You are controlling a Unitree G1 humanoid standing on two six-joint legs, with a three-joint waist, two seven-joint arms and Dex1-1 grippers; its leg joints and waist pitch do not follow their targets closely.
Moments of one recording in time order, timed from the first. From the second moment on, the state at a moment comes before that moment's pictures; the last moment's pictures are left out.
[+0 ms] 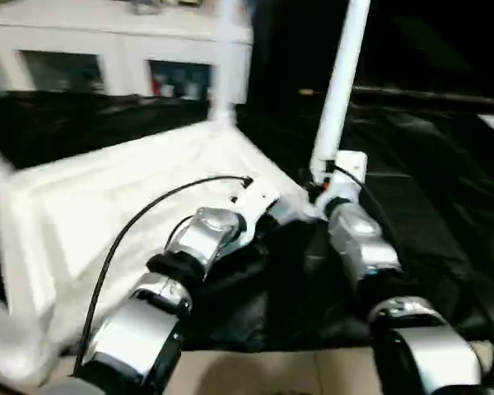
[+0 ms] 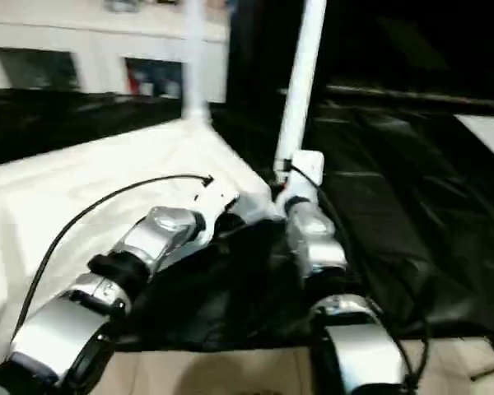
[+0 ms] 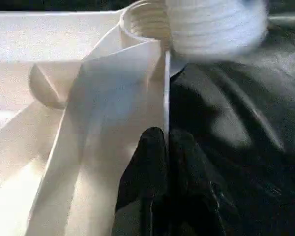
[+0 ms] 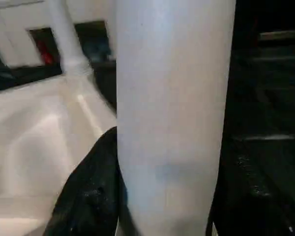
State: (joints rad) left arm -0.84 0.03 -0.21 1.00 0.14 0.20 -0.53; right arm -0.70 -0.01 -0.12 0.93 0.20 -0.10 0.19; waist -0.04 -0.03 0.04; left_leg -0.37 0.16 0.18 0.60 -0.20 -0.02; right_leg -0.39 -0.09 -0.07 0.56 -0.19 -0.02
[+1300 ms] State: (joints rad) left arm -1.09 0.13 0.01 0.82 -0.07 0.30 -0.53; right arm -0.59 -0.14 -0.01 0.49 0.30 0.08 0.65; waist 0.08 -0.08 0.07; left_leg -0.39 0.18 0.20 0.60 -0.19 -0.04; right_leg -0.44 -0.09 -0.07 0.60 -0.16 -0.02
